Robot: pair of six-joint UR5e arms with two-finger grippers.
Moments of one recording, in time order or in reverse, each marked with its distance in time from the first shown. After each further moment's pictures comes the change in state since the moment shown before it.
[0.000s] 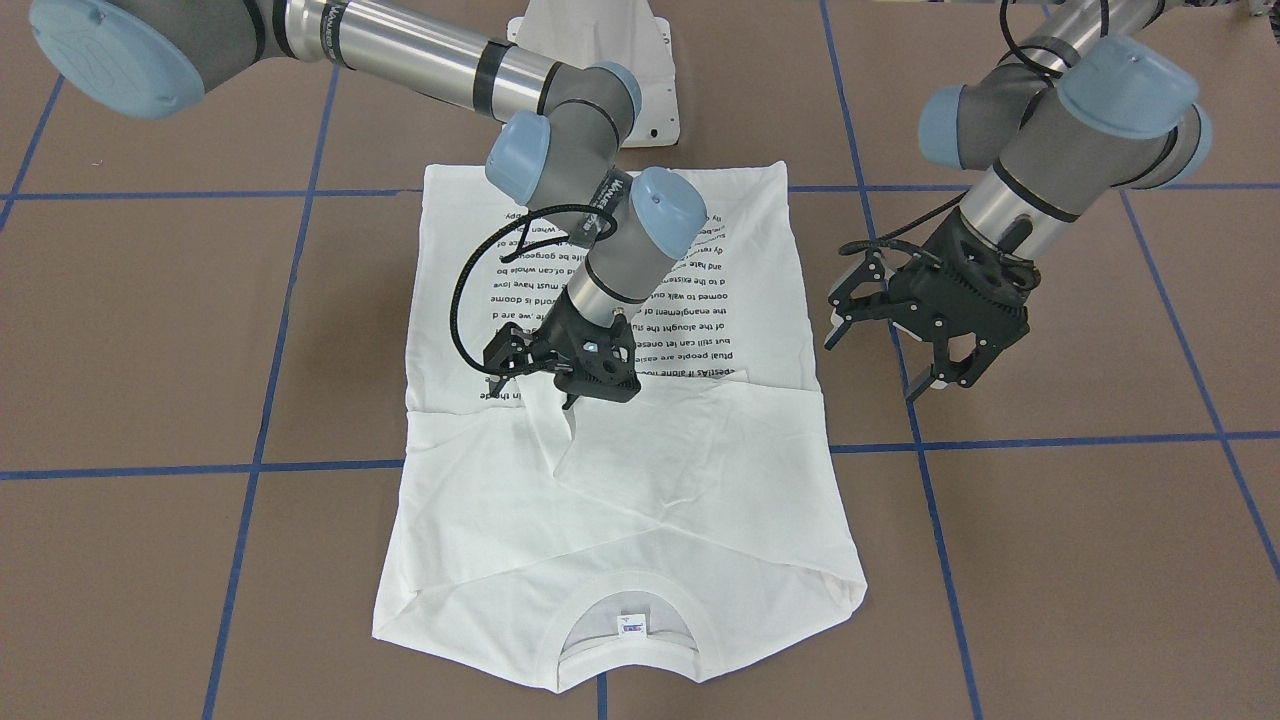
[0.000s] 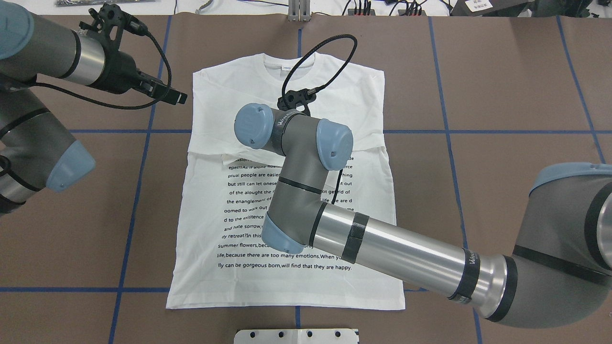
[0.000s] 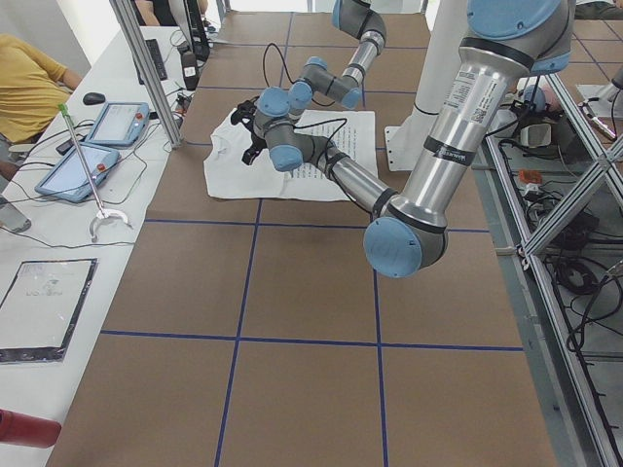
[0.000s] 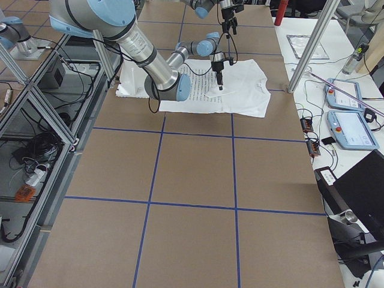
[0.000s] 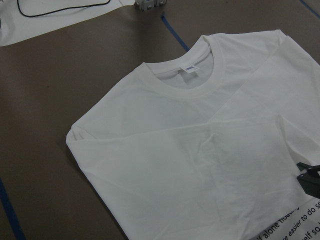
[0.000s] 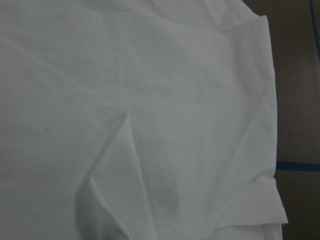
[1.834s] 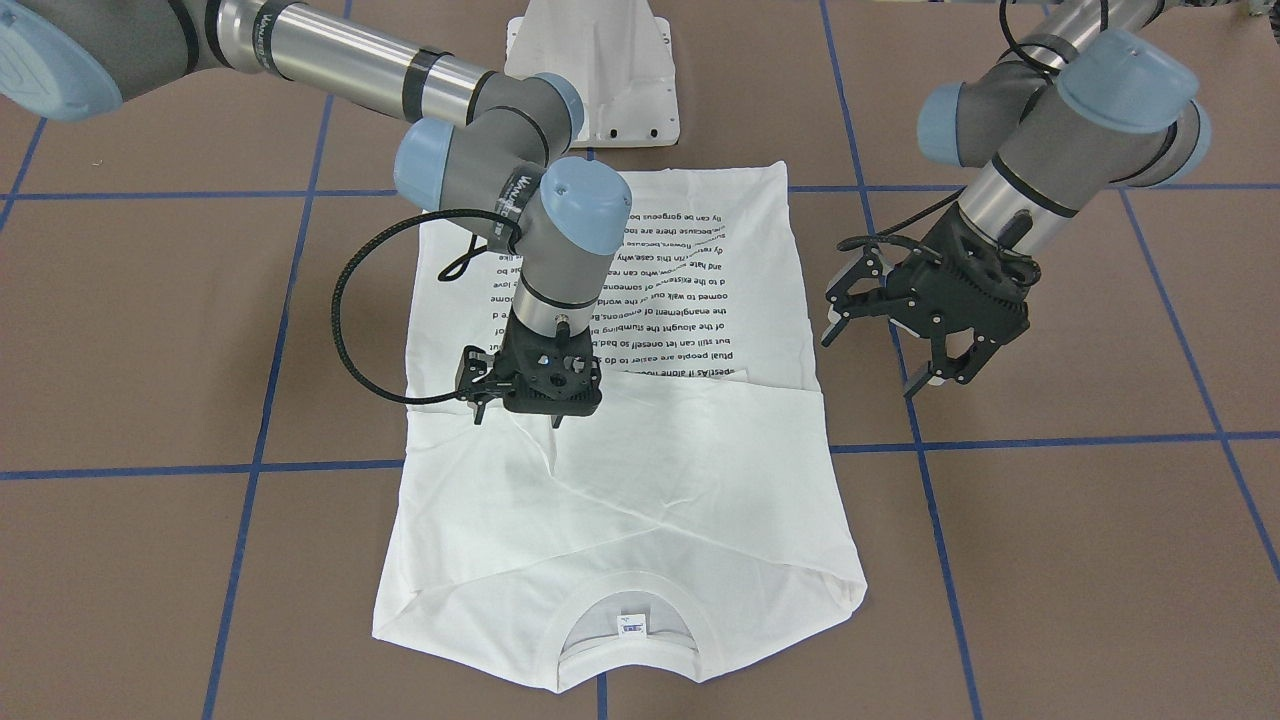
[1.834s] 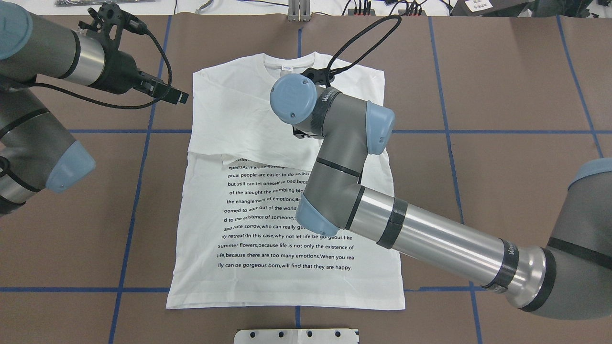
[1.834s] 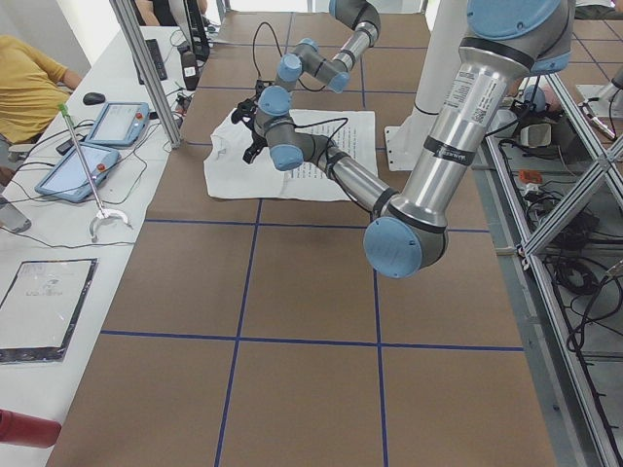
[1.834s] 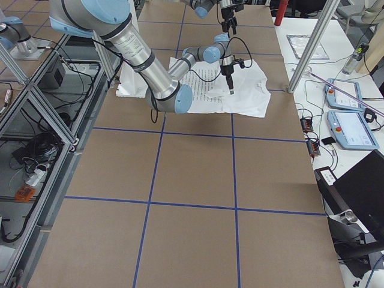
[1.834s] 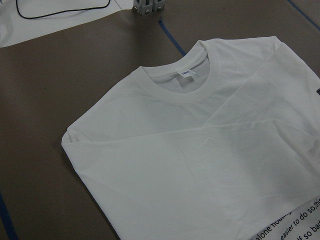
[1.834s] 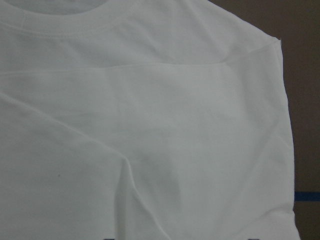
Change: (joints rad) left arm 0.002 0.000 -0.006 -0.006 0.000 -0.024; right arm 0.061 -0.107 0.149 0.207 0.122 0.006
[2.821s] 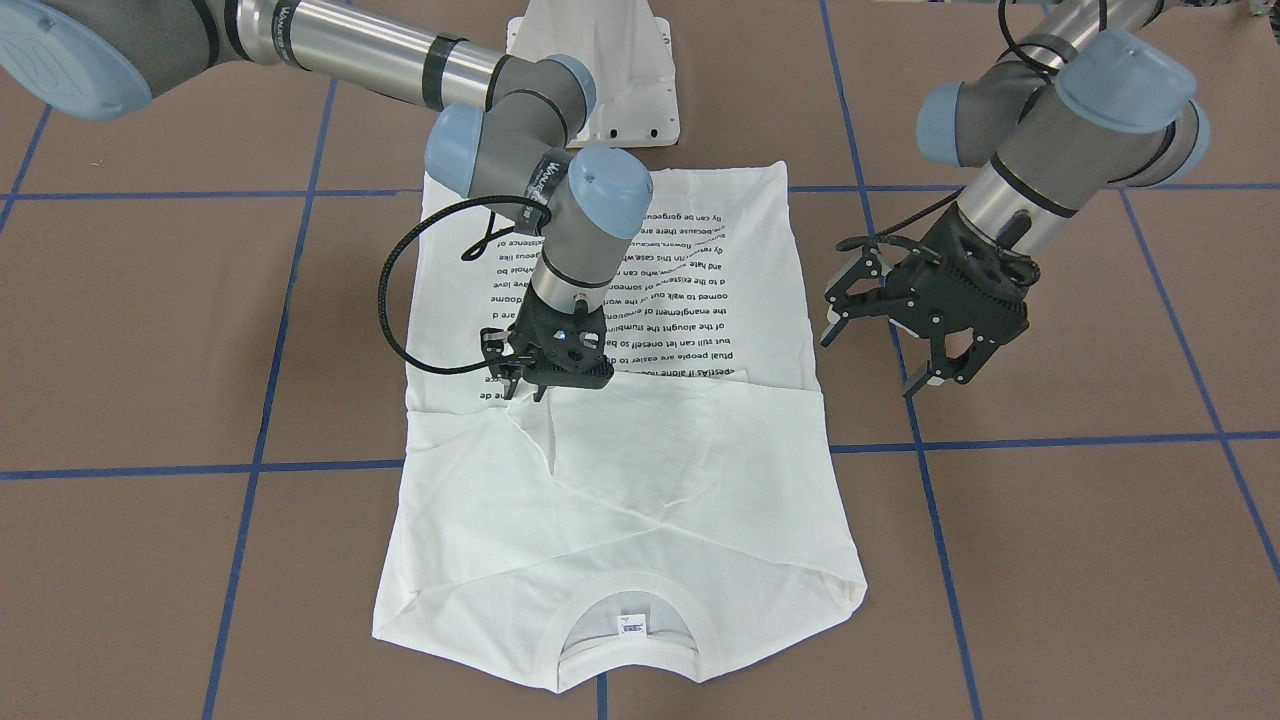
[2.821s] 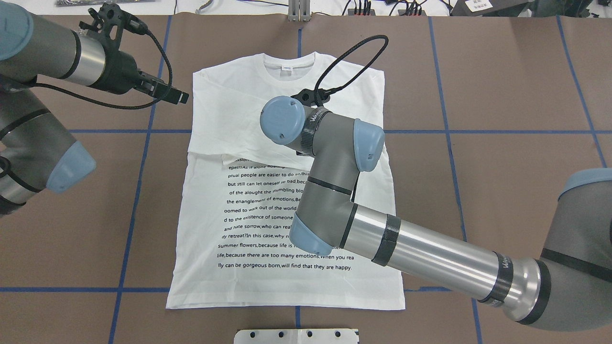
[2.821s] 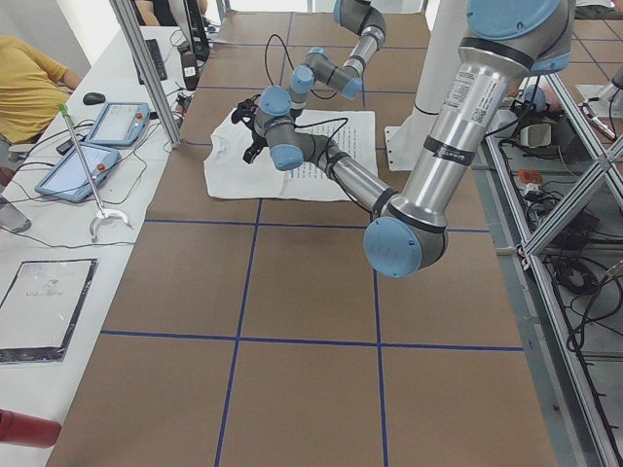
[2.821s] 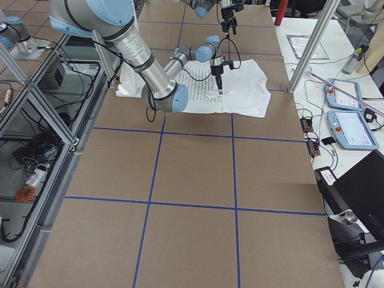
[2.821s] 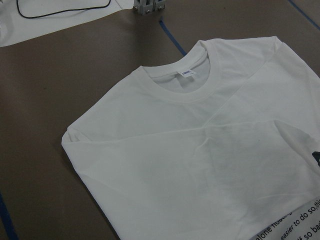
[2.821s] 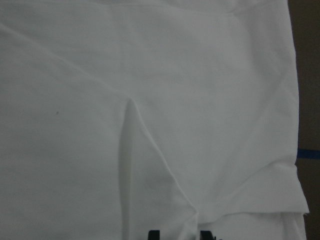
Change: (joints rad) left arm 0.002 0.000 0.000 0.000 0.003 -0.004; right arm -0.043 -0.002 0.010 -0.093 -0.005 0.013
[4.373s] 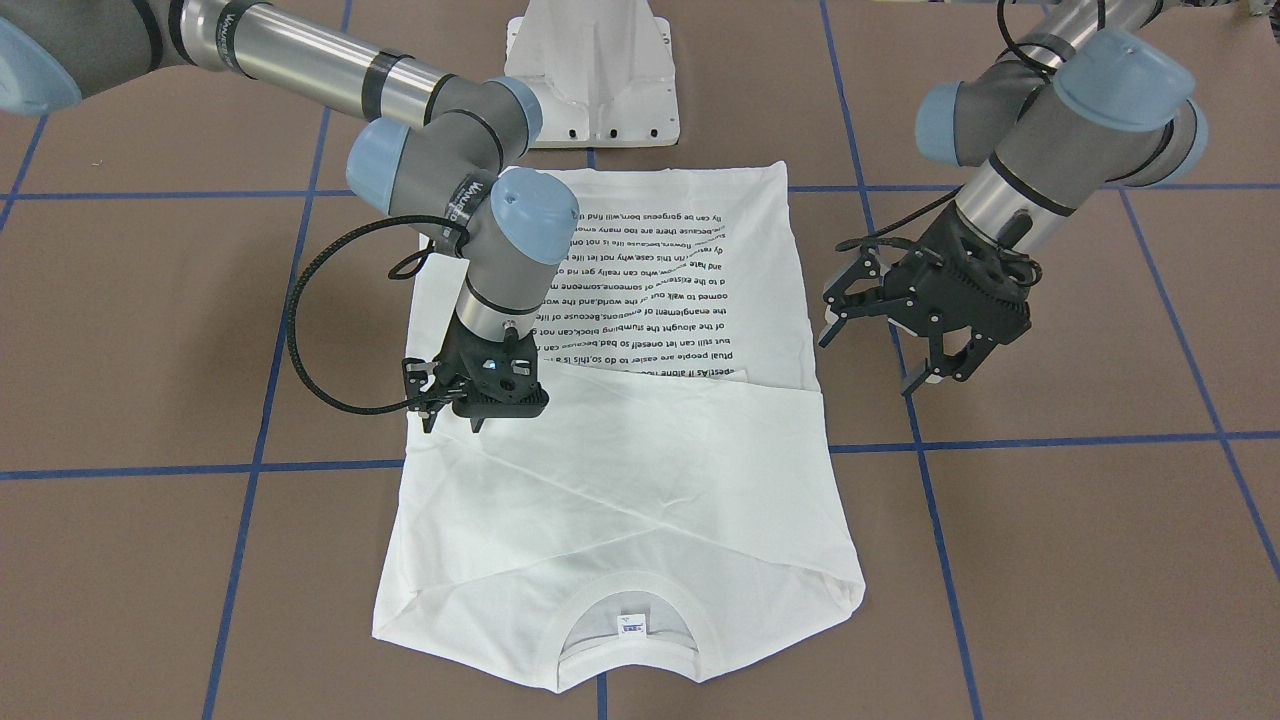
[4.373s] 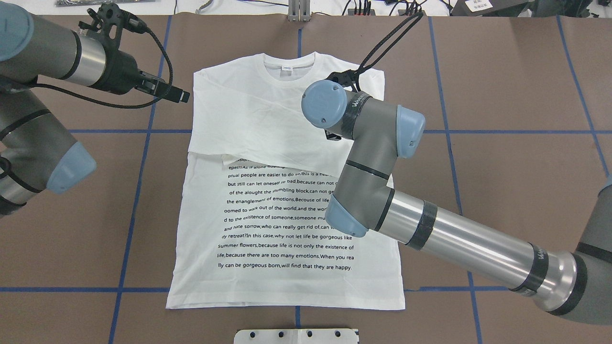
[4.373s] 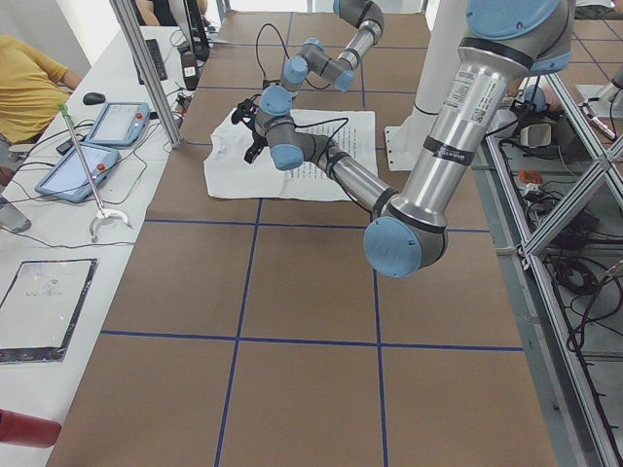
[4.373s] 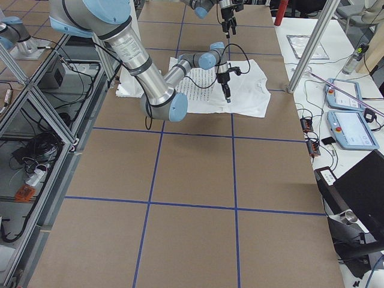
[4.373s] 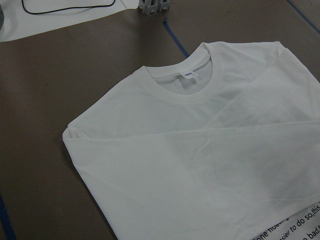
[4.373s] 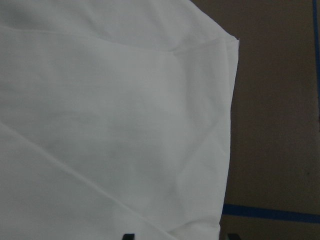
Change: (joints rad) left arm 0.002 0.000 -0.002 -0.004 0.003 -0.047; right arm 0.080 -0.107 0.087 0.055 -0.033 -0.168
